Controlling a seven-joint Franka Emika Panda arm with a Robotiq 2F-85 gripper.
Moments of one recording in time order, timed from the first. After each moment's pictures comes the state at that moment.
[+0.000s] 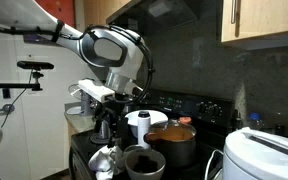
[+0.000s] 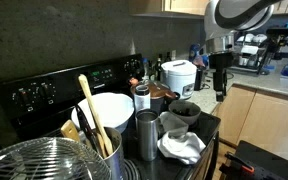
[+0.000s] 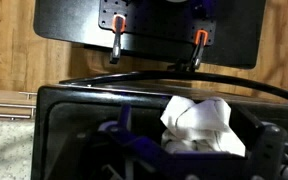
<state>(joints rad) -0.02 -0.55 -0.23 -2.52 -0.02 1.69 -0.34</state>
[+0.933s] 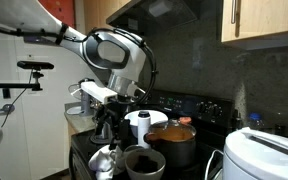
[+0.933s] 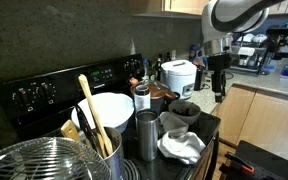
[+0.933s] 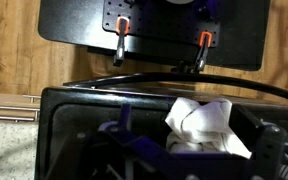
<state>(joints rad) -0.02 -0.51 -0.22 -2.51 -0.04 1.70 -0.33</state>
